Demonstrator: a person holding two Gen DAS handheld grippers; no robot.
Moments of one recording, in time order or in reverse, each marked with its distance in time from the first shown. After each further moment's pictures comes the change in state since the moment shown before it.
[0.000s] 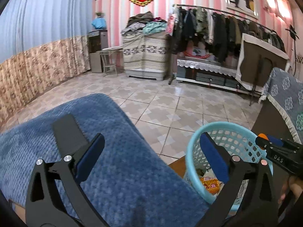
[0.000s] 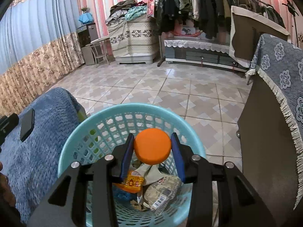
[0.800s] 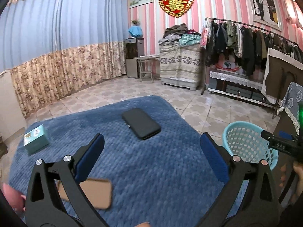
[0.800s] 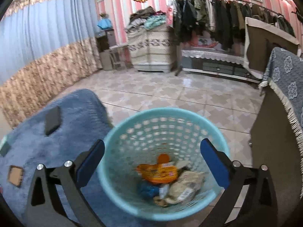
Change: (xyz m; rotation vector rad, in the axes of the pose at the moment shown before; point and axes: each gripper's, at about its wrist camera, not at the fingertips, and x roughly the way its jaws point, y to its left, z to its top) left arm -0.159 0.086 -0.036 -0.083 -0.068 0.235; right arm -0.058 0.043 -0.014 -0.047 -0.075 0.134
